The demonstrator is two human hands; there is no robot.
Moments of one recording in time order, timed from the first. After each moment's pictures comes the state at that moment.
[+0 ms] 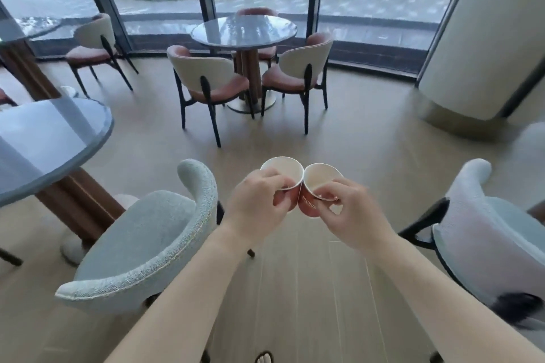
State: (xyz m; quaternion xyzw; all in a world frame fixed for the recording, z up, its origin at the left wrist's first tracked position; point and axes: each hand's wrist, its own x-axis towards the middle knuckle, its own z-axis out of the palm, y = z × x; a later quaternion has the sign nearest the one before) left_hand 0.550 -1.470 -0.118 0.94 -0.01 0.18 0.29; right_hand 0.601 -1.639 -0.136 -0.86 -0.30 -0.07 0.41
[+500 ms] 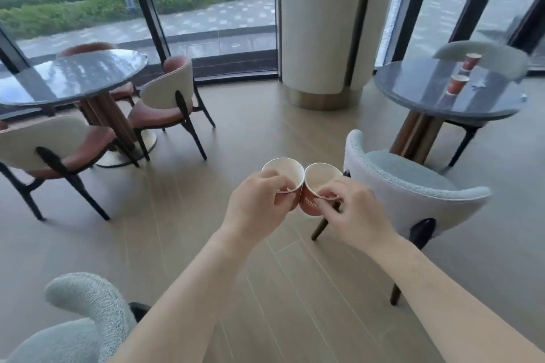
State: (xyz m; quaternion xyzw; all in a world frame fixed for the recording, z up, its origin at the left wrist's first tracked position) left_hand 0.706 -1.543 -0.114 0.91 -0.25 0.09 0.32; right_hand 0.656 -1.713 -0.133 -0.92 -0.03 -0.21 0.34
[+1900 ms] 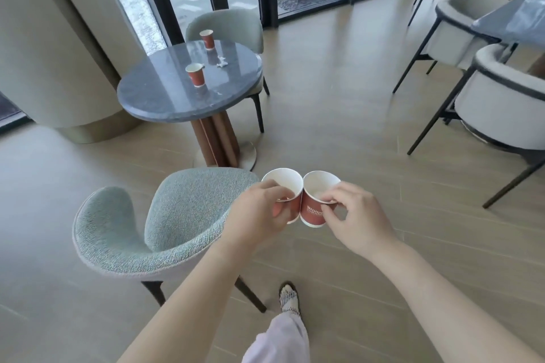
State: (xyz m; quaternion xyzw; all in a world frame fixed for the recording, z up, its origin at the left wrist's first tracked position) left_hand 0.646 -2.193 -0.172 0.76 -0.56 -0.10 0.30; right_hand 0.485 -2.287 -0.190 -0.86 0.33 -0.28 0.27
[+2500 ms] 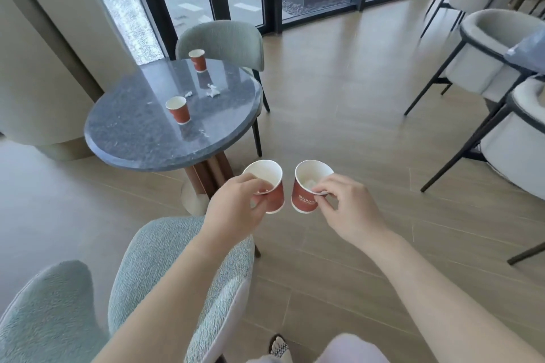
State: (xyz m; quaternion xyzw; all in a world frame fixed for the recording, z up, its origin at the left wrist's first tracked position) left_hand 0.813 -2.433 -0.169 0.78 -0.53 -0.06 0.31; right_hand 0.642 -2.549 -0.180 -0.87 0.32 -0.26 0.27
